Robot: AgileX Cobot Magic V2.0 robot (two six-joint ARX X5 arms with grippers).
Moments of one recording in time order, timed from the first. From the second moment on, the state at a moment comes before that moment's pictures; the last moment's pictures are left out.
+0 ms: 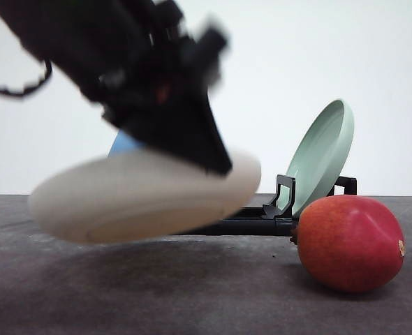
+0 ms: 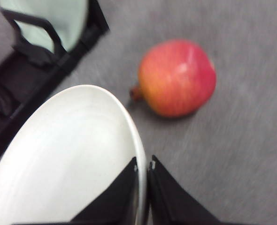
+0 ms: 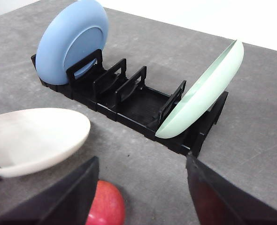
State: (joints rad) left_arx -1.18 1.30 0.65 -0.01 -0.30 0.15; right_arx 0.27 0.49 0.67 -0.57 -0.29 -0.08
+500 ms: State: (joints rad) left_arx -1.28 1.51 0.65 0.12 -0.48 0.17; right_arx 0.27 0.49 0.67 -0.57 -0.29 -0.08
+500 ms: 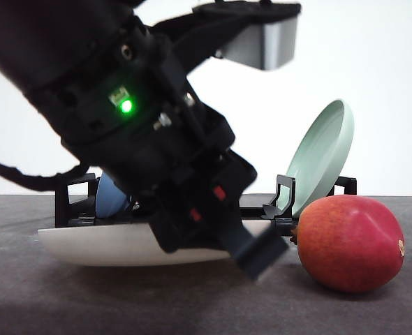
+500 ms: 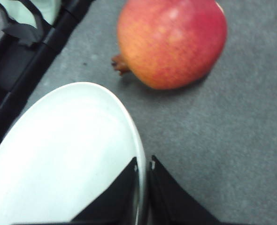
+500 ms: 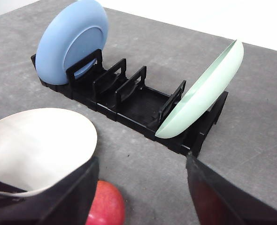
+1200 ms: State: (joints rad) left_arx -1.16 1.24 0.80 -0.27 -0.05 -0.06; right_arx 0.27 0.49 0.67 -0.57 -0.29 -0.08
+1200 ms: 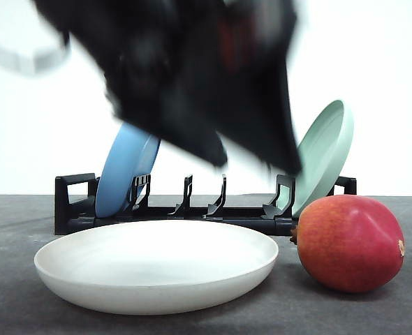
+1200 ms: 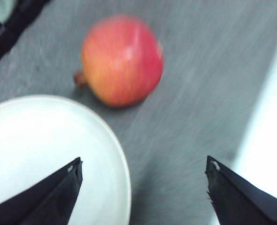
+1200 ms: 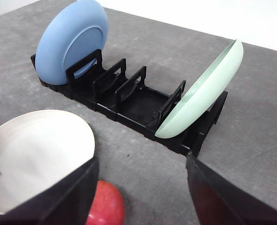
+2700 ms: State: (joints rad) left_arx -0.22 0.80 0.78 -0.66 0.21 -0.04; right_arx 0.60 0.94 0.72 -0.67 -0.12 0.23
